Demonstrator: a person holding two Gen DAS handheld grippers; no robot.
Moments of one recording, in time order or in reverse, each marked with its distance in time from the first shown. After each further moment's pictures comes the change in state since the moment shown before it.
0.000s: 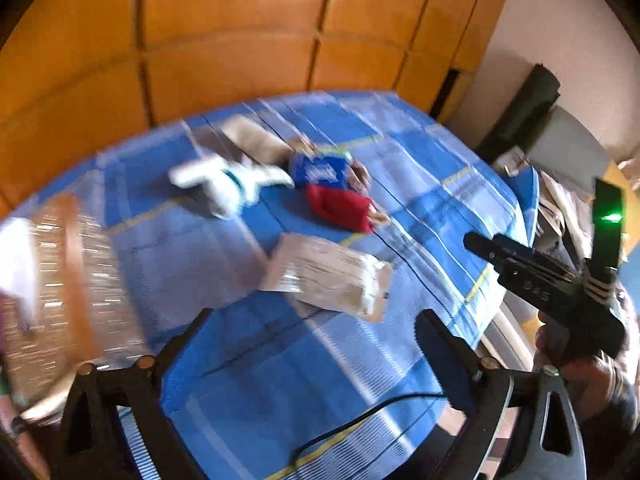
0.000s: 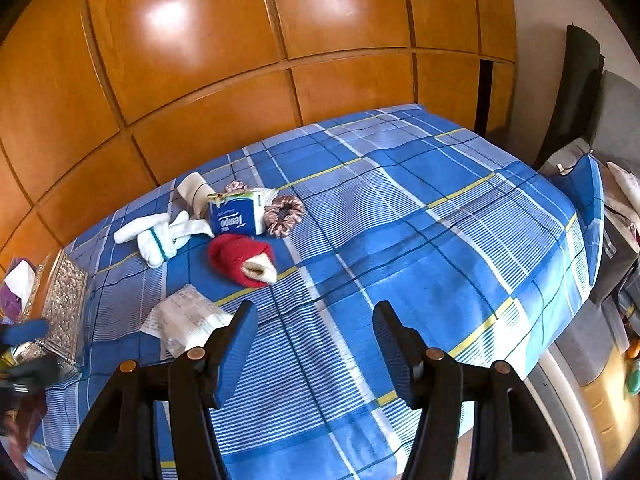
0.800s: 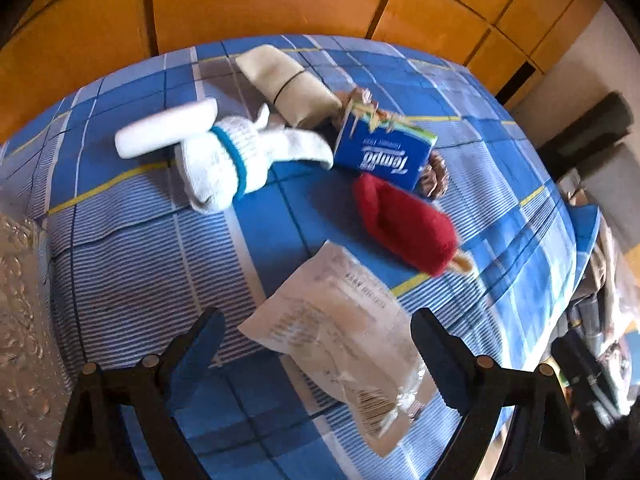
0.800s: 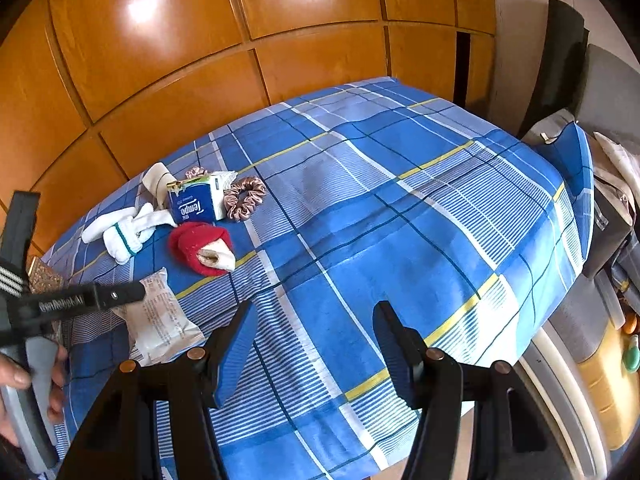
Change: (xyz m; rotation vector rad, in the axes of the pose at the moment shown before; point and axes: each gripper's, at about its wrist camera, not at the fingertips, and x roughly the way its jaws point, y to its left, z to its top) left arm 0.109 0.031 0.056 -0.210 0.162 0.073; right arm 0.018 -0.025 -0.004 0.076 0.074 -0.052
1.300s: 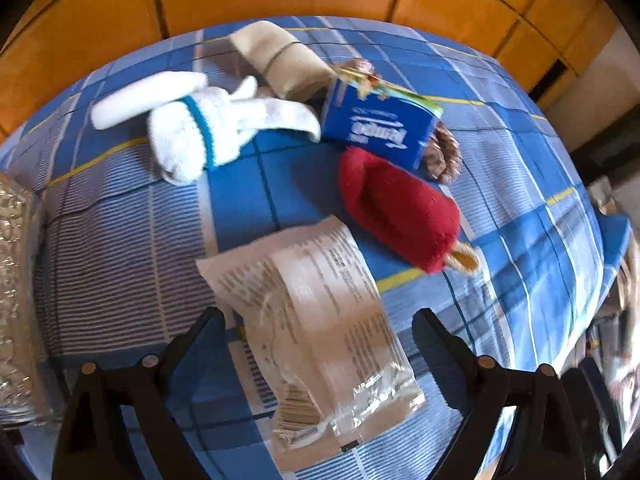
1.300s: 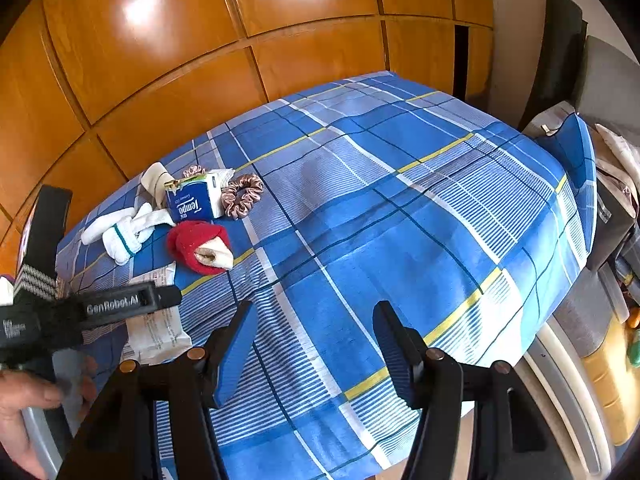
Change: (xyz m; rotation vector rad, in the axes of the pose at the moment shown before) left arm 0.030 -0.038 -0.012 -0.020 0.026 0.116; right arm 0.004 -0.005 -0.001 0.022 0.013 0.012
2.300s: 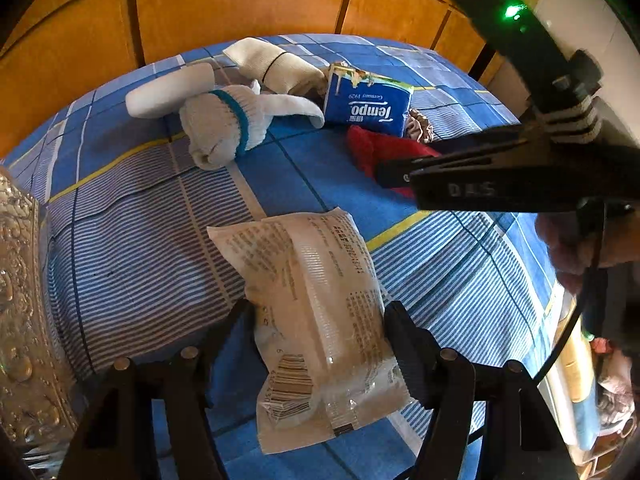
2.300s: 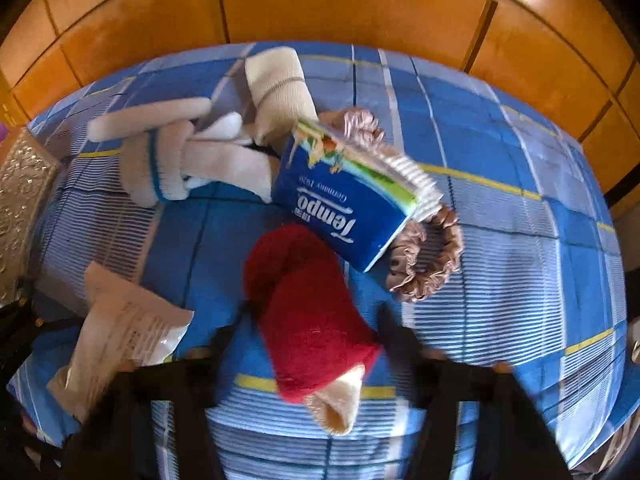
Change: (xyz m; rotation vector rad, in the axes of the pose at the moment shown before) left arm -0.023 0.057 -0.045 0.173 -0.101 -0.117; right arm 0.141 0.146 0.061 -0.620 0.308 0.129
